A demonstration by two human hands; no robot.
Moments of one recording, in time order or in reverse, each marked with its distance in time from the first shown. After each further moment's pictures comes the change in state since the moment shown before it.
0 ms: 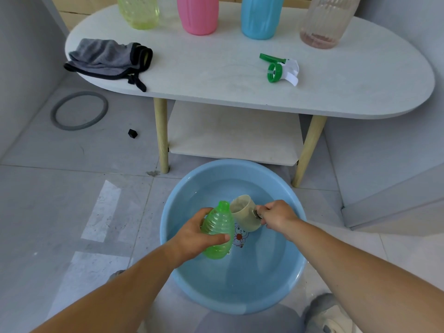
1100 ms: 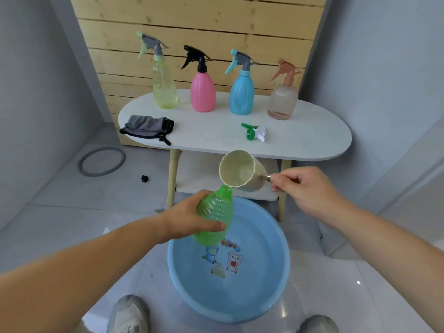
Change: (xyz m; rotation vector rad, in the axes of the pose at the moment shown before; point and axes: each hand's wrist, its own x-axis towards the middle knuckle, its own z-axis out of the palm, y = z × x) left_hand -0.122 0.148 -0.030 0.300 -0.069 0.300; right_hand -0.226 -0.095 -0.145 0.046 0.283 -0.733
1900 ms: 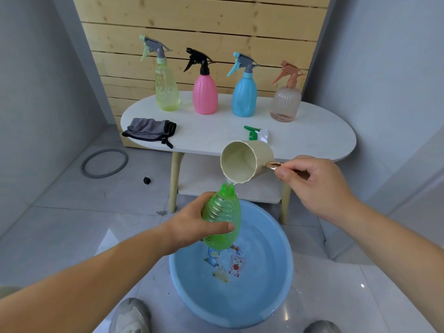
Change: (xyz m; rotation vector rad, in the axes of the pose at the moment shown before) left_hand -0.010 0.009 0.016 -0.261 0.036 0.064; right_hand 0.000 -0.021 -0.008 -0.048 0.150 -0.277
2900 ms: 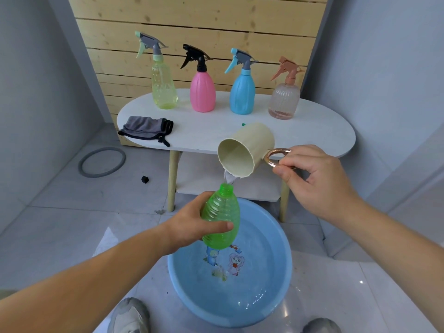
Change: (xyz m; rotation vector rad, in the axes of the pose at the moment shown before) left_hand 0.004 -0.002 0.003 -0.035 0.006 -0.019; right_hand 0.005 0.014 0.001 -0.176 0.095 -0.292
